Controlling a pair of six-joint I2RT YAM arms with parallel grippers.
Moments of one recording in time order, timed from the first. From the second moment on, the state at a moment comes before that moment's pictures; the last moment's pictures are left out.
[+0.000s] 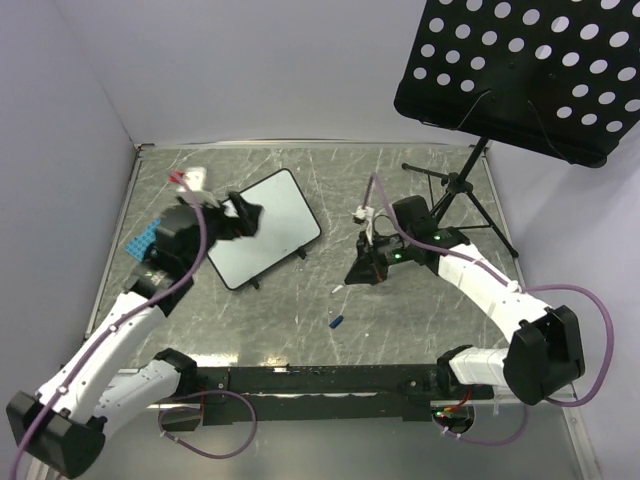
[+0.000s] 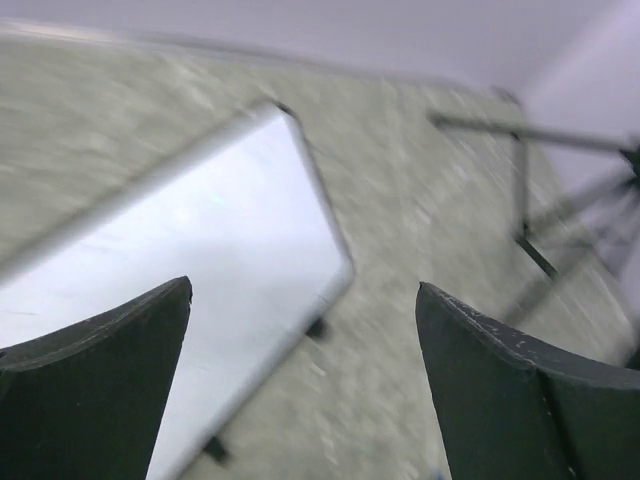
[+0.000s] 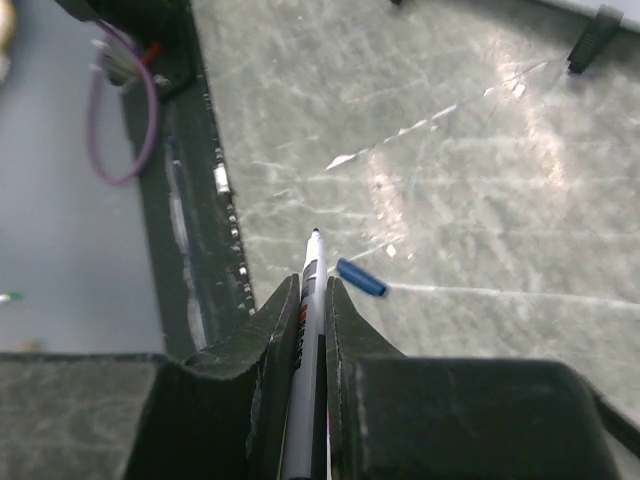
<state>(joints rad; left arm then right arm) -0.47 0.89 0.84 -0.12 -0.11 -0.42 0.42 1.26 0.92 -0.55 -0.92 -0.25</state>
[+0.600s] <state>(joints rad) -0.15 0.53 0.71 -0.18 -0.33 -0.29 0.77 1.22 1.33 -0.63 -0.34 -0.46</state>
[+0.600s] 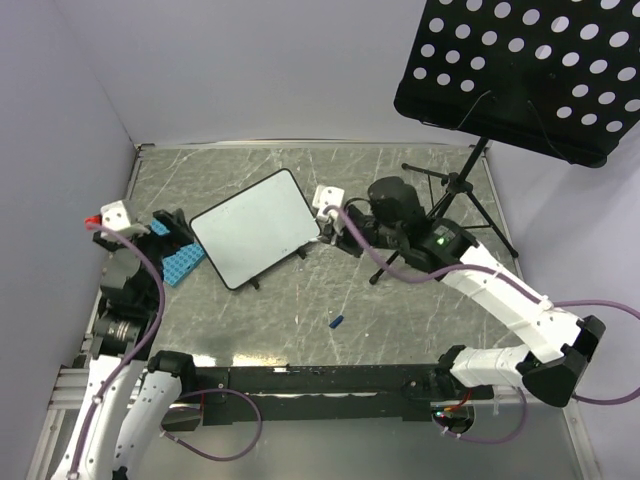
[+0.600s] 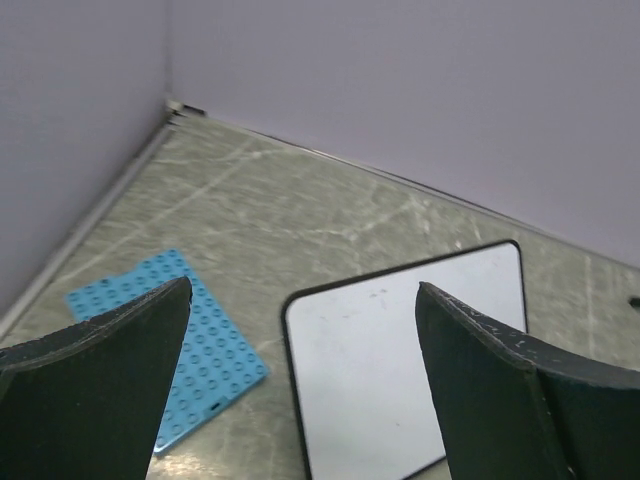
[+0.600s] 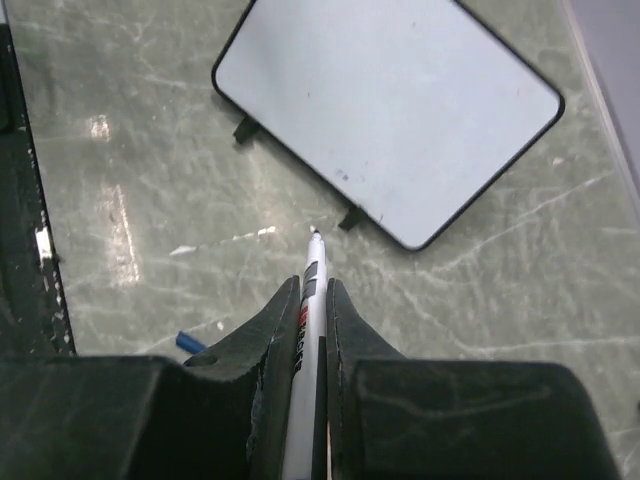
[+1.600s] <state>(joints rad) -0.07 0.48 0.66 -0.19 -0.47 -0.28 1.12 1.63 1.04 0.46 -0.02 -0.31</state>
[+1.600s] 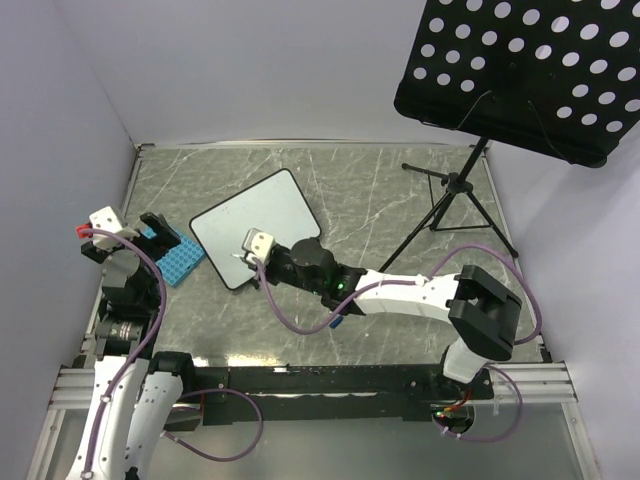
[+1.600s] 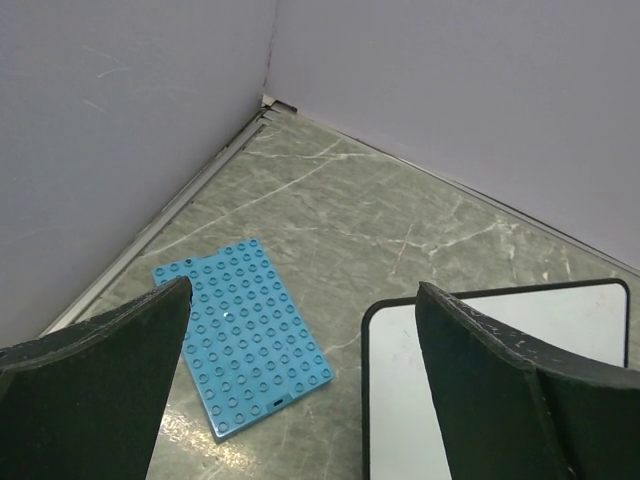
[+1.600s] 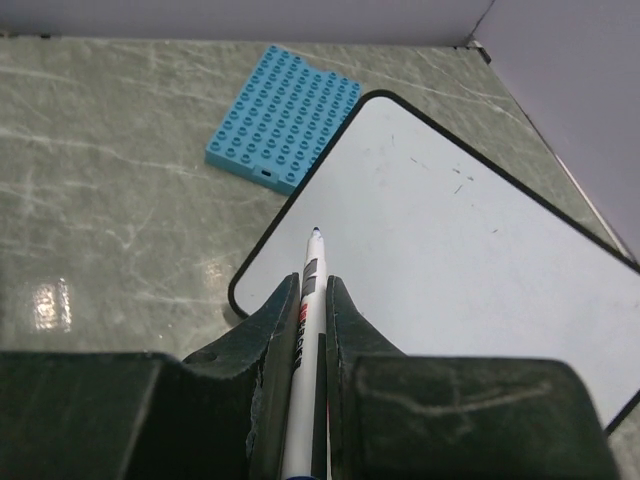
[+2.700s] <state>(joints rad) -0.03 0.51 0.66 -0.18 -0.42 -0.28 1.06 1.63 1.04 0.40 0.01 -0.22</state>
